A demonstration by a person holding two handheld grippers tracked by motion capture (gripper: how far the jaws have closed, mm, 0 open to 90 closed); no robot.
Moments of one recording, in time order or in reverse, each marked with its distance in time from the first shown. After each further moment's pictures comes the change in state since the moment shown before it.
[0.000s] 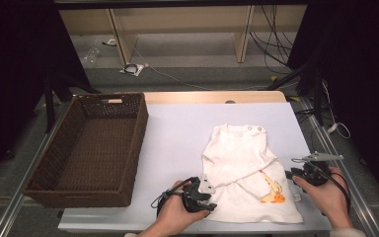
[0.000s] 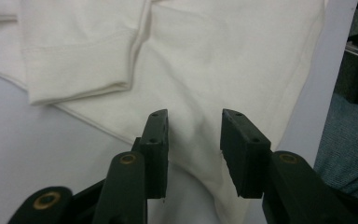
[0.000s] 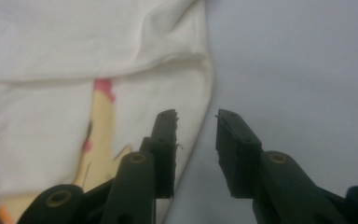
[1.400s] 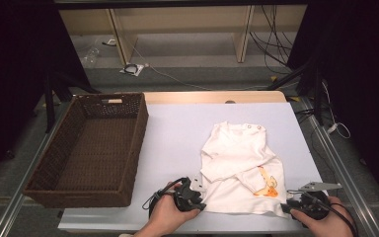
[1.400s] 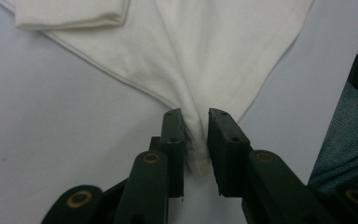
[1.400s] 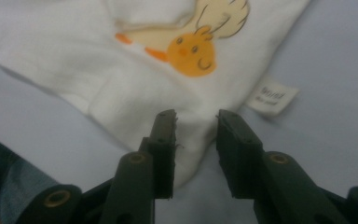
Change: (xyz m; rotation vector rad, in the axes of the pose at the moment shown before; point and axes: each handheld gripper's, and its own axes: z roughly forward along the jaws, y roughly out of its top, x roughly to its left) left arm 0.012 -0.017 -0.011 0.057 0.001 -0.105; right arm 0.053 -0.056 -0.034 0.152 0.120 -0.006
